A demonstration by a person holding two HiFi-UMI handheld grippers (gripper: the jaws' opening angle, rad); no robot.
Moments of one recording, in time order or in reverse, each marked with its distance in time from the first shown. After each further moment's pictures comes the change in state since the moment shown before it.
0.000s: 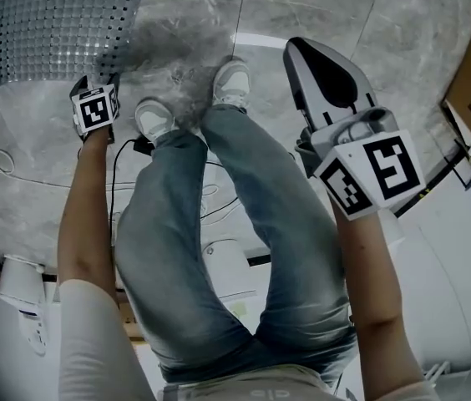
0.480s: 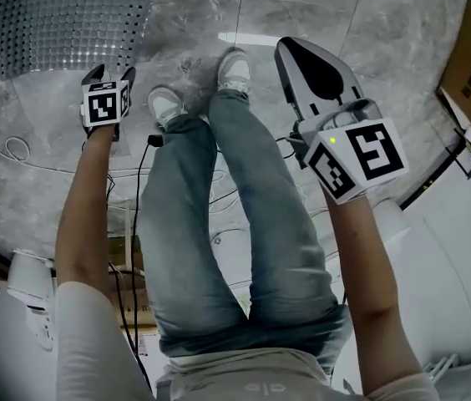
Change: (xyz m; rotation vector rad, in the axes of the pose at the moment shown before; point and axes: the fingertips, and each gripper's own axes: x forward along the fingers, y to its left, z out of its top) left arm -0.116 -0.033 0.050 0.133 -0.020 -0.154; right arm -0.052 0.049 0.047 0.016 -0.012 -0.019
